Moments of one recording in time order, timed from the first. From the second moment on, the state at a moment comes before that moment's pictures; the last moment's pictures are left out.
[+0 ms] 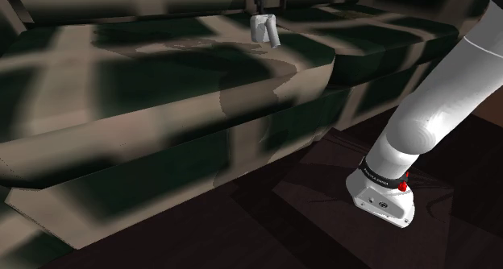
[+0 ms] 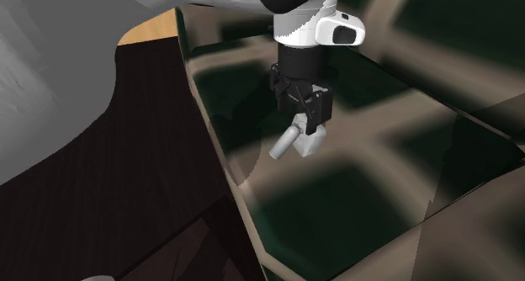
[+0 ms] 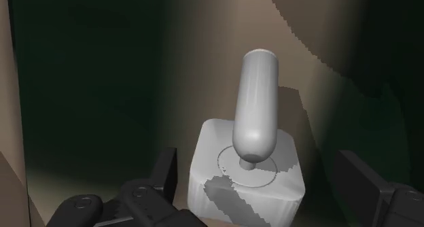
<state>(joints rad) -0.03 -0.17 0.15 -1.63 -0.07 1.44 0.29</state>
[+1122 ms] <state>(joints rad) -0.03 -0.18 0.15 -1.74 -0.06 1.52 0.30</state>
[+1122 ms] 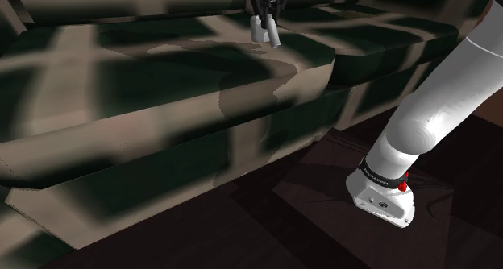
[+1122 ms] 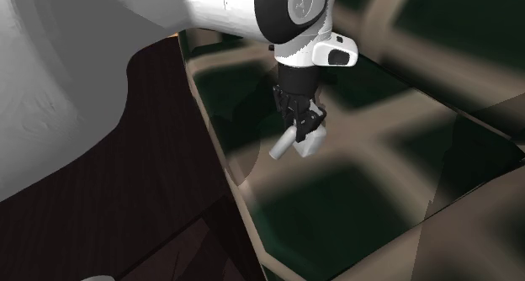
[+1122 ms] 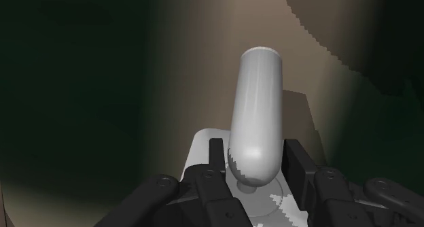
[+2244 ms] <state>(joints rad) -0.02 -0.09 0.16 -1.44 -0.08 1.31 0.30</state>
